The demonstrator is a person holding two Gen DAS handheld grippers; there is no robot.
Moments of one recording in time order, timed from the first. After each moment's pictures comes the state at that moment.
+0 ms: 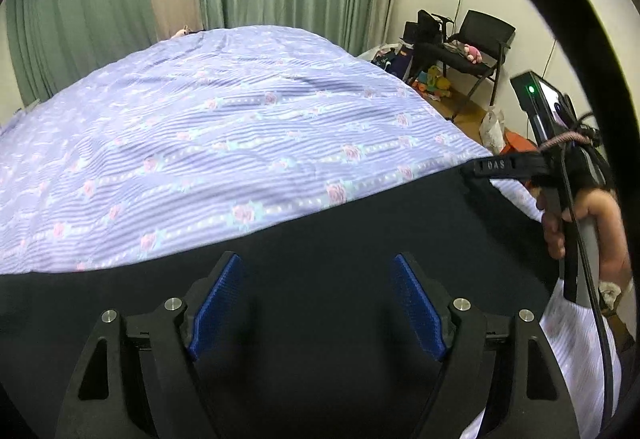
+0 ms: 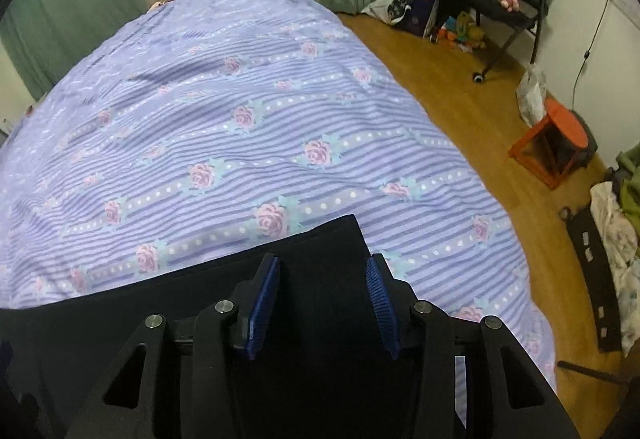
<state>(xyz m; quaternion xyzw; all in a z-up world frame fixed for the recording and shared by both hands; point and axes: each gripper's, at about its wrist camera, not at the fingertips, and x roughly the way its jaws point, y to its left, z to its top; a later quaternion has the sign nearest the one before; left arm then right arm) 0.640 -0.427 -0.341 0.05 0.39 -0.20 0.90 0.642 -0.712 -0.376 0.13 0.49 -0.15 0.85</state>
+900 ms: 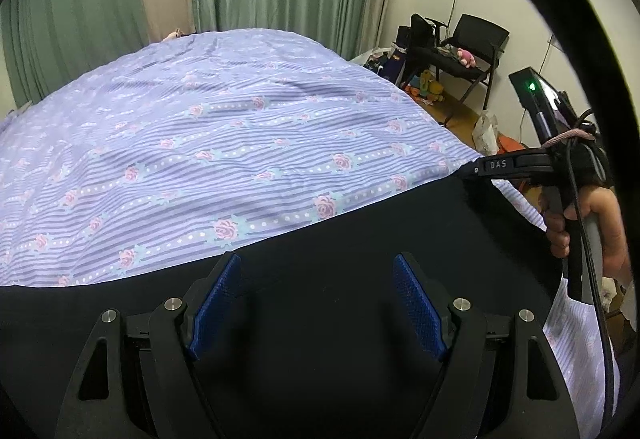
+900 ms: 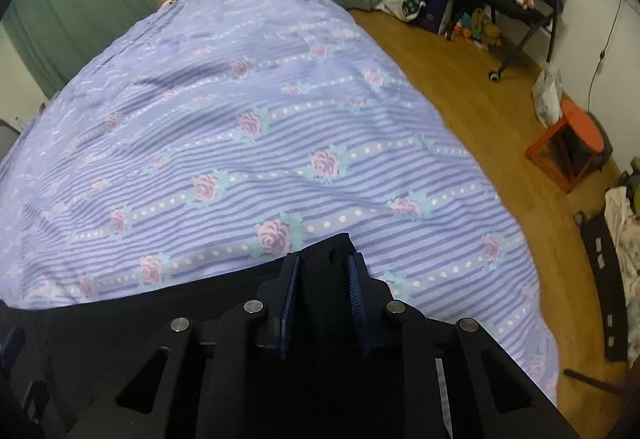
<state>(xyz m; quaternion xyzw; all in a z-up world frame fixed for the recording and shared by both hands) 0.636 -0.428 -0.342 0.05 0.38 -0.21 0.90 0.651 -0.718 -0.370 0.13 0.48 -0.12 0.86</state>
